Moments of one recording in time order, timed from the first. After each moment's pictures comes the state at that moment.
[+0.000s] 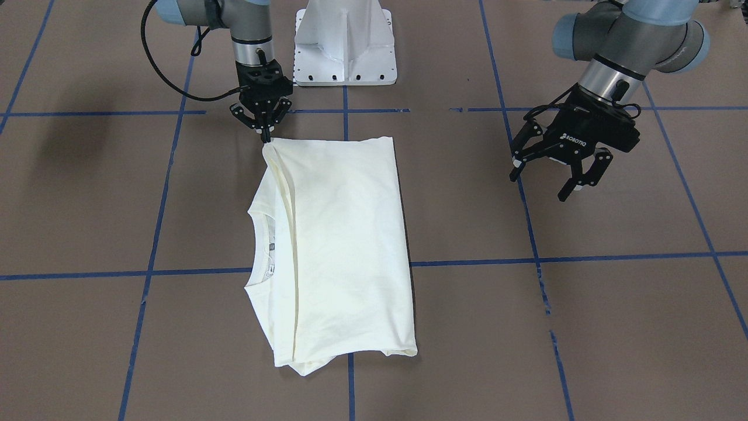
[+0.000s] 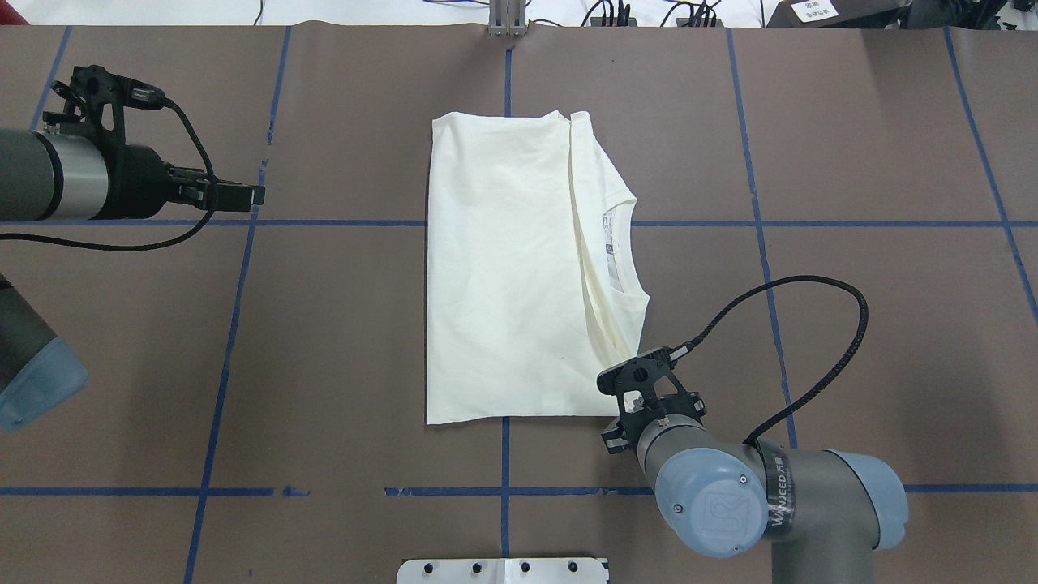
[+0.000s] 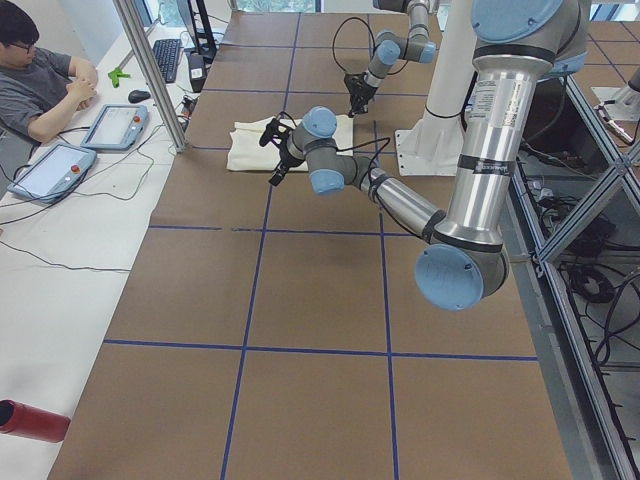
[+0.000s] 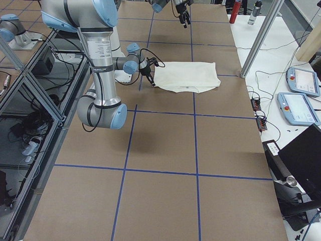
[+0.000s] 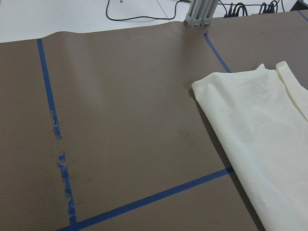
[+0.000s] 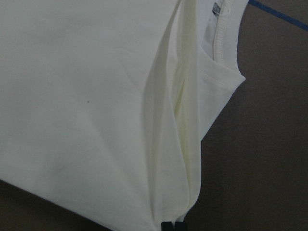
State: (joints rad) left arm -0.85 -1.74 -1.90 -2.27 -1.87 -0.84; right arm 0.14 -1.30 2.01 -1.52 1.27 1.14
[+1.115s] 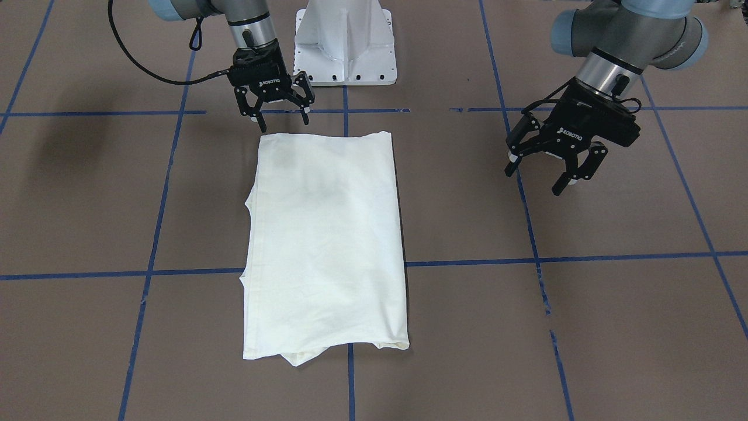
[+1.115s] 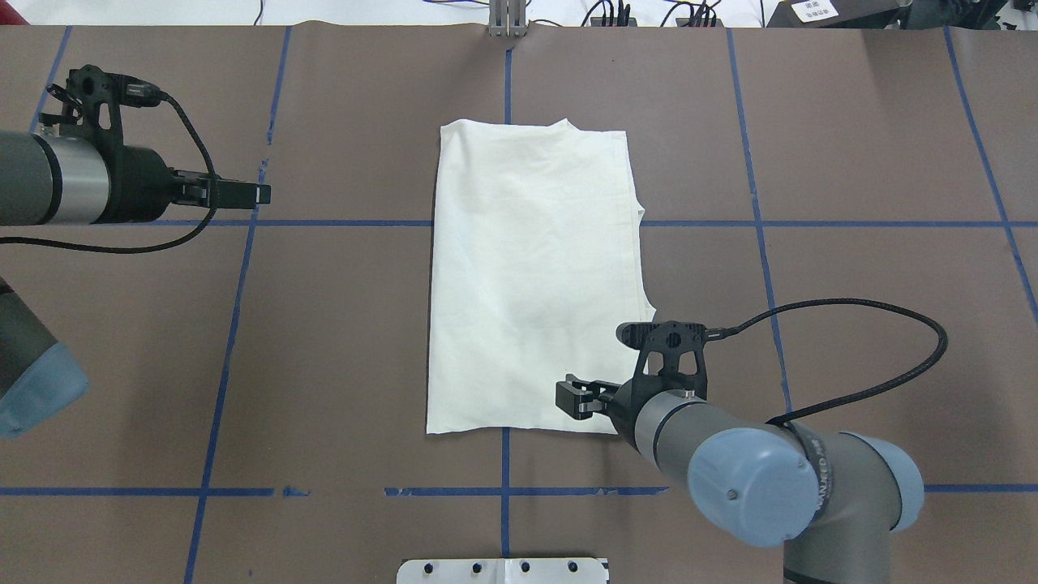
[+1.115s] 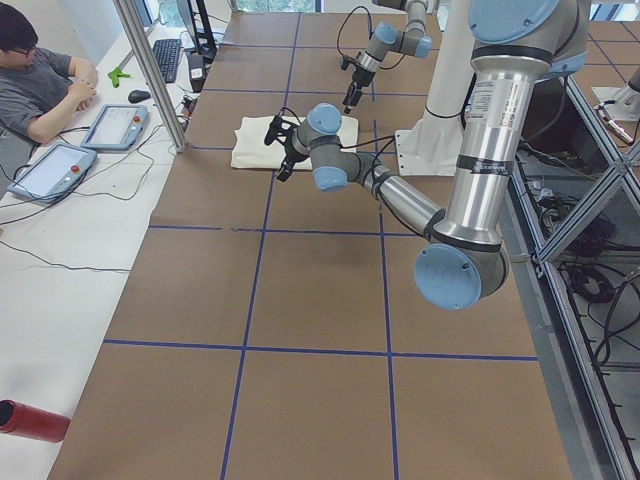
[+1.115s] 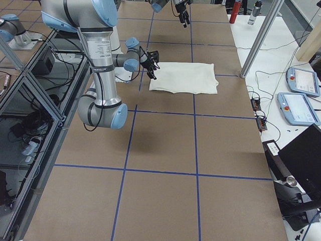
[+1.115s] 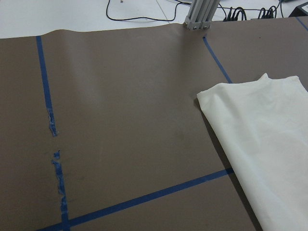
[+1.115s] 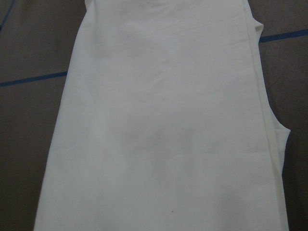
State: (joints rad) left arm -0.80 -1.74 -1.93 -2.31 -1.87 -1.05; right arm 0.22 -1.33 2.05 -1.12 1.30 1.43
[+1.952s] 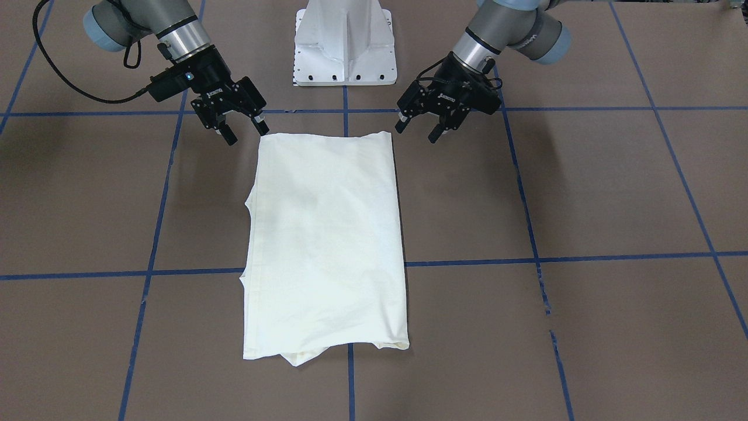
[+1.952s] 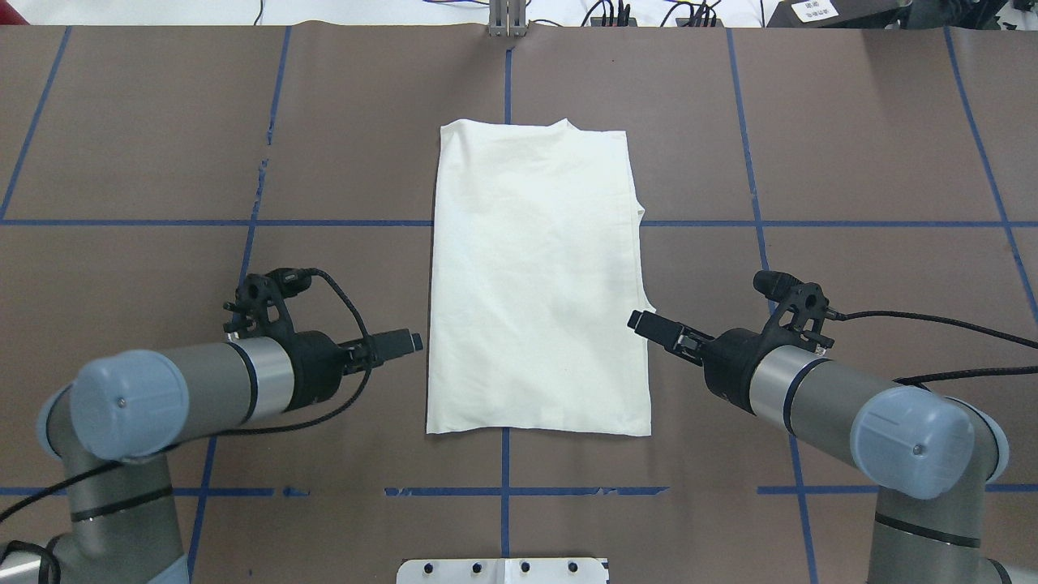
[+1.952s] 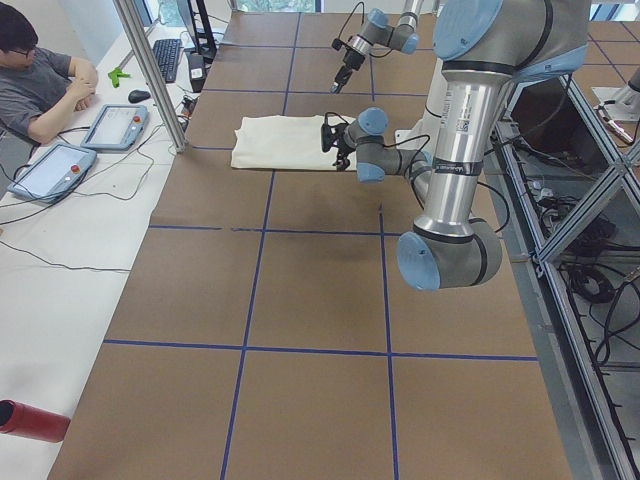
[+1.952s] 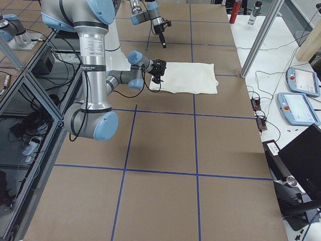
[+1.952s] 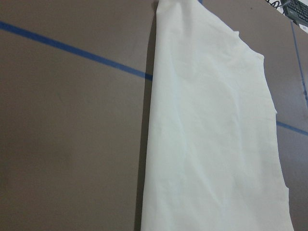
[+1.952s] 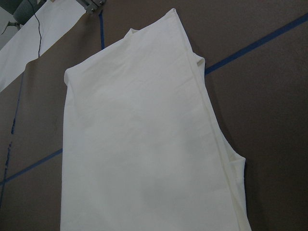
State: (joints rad) left arm -0.32 -1.80 -1.92 -2.36 -1.52 -1.62; right arm 0.32 -1.52 2.02 -0.78 1.32 1.69
